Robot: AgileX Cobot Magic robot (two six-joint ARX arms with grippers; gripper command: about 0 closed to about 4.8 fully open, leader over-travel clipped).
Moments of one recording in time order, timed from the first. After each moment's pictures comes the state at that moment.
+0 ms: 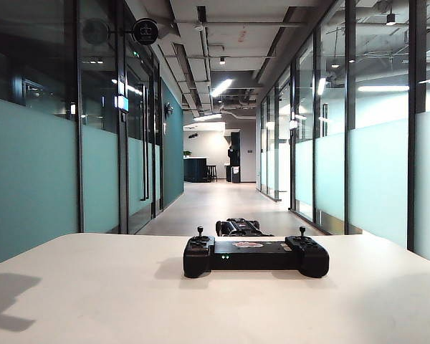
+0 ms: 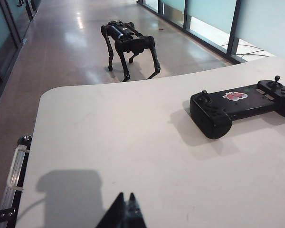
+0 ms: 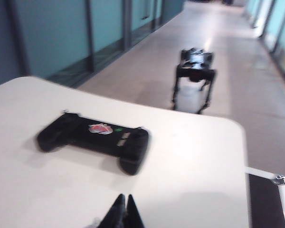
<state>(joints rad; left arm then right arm) -0.27 0.12 0.00 -0.03 0.01 0.07 0.42 0.00 0.10 -0.17 0.13 -0.05</state>
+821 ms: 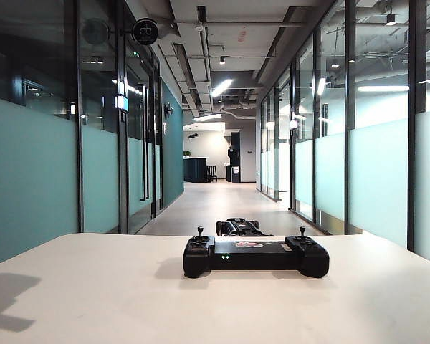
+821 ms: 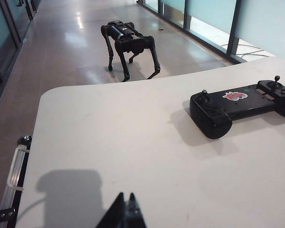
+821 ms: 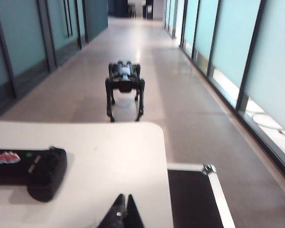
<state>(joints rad) -0.27 0.12 0.00 -0.03 0.01 0.07 0.00 0.00 0.01 0.01 0.00 -0.03</state>
